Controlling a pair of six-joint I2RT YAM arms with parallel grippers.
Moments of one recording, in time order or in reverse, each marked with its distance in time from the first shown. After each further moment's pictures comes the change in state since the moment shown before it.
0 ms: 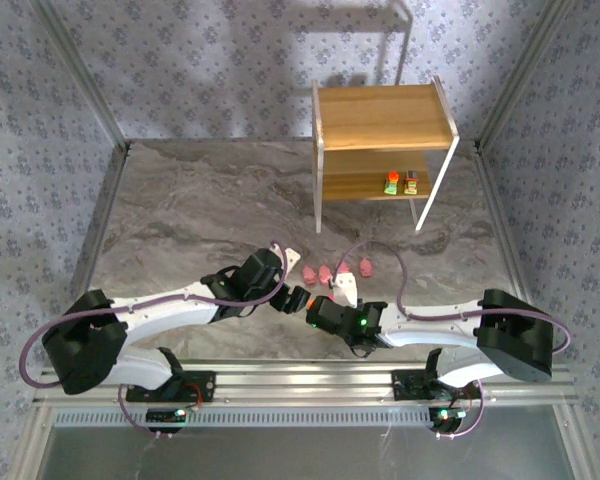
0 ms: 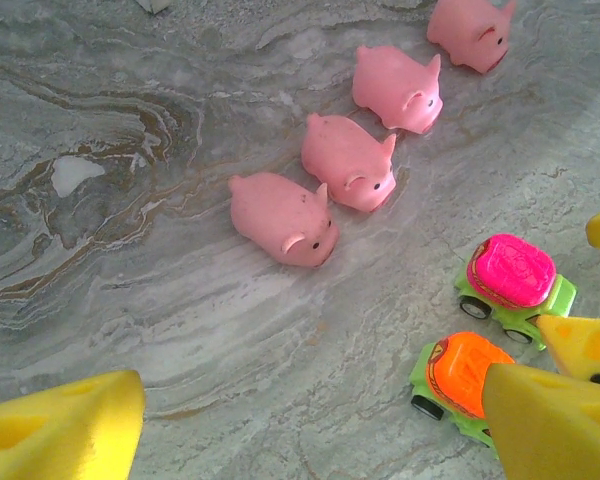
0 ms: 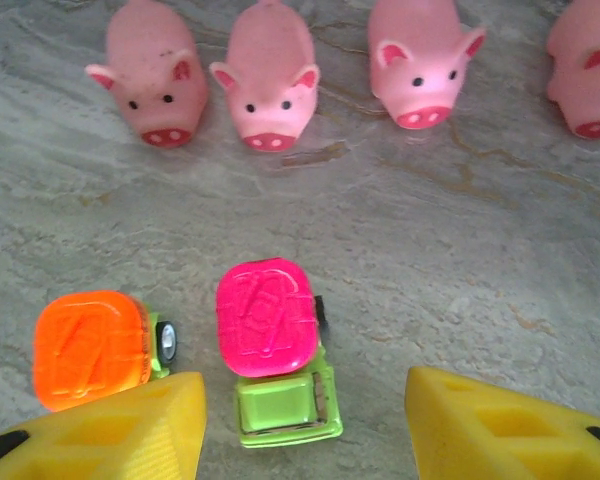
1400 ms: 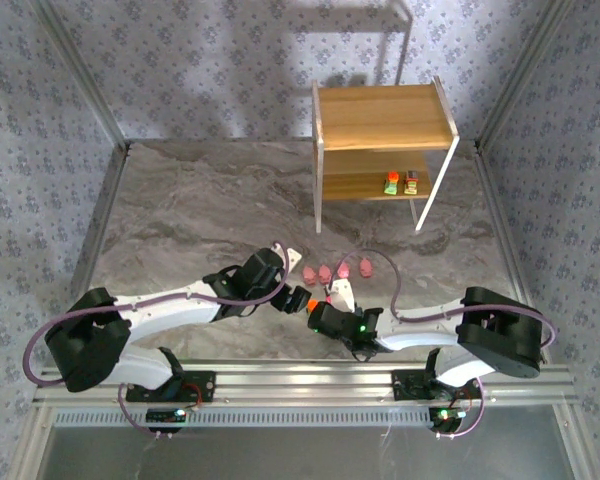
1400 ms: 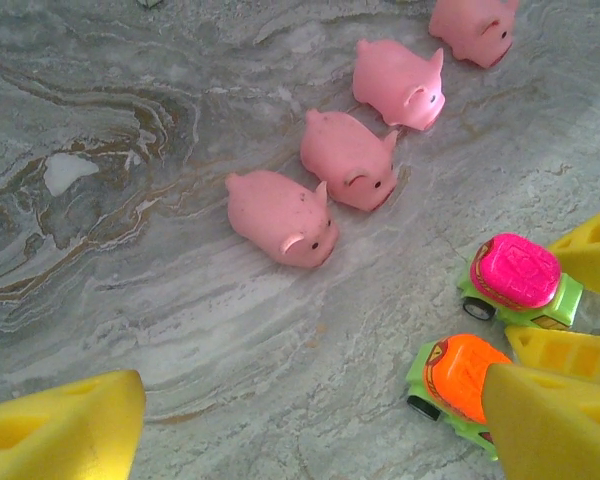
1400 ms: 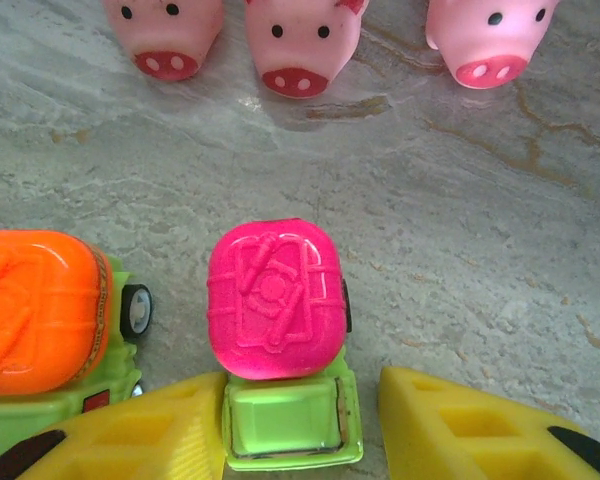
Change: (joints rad) left arm 0.000 0.019 0.011 0.000 0.003 0.000; right arm 0.003 0.068 -0.089 0.176 -0.013 -0.092
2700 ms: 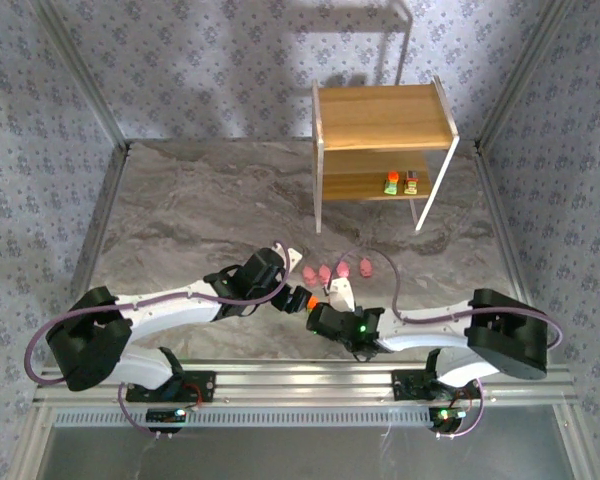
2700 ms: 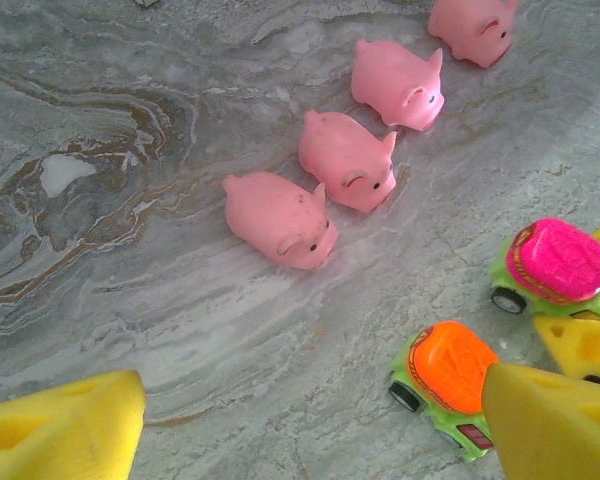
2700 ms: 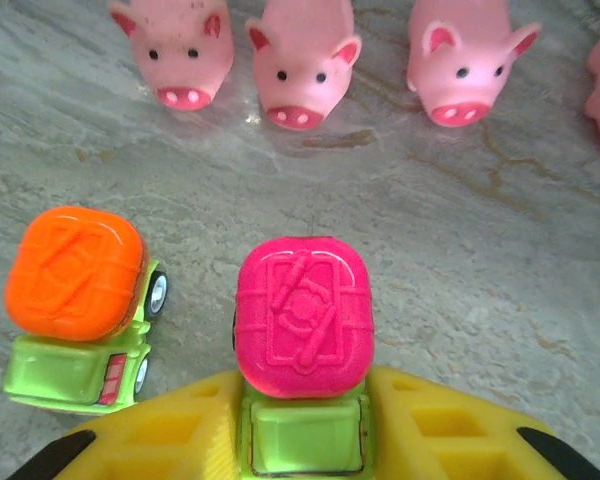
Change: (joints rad) left arm 0.000 0.008 0.002 0.000 0.004 0.000; right arm 0.027 -0.057 0.032 -0.097 0.053 -0.006
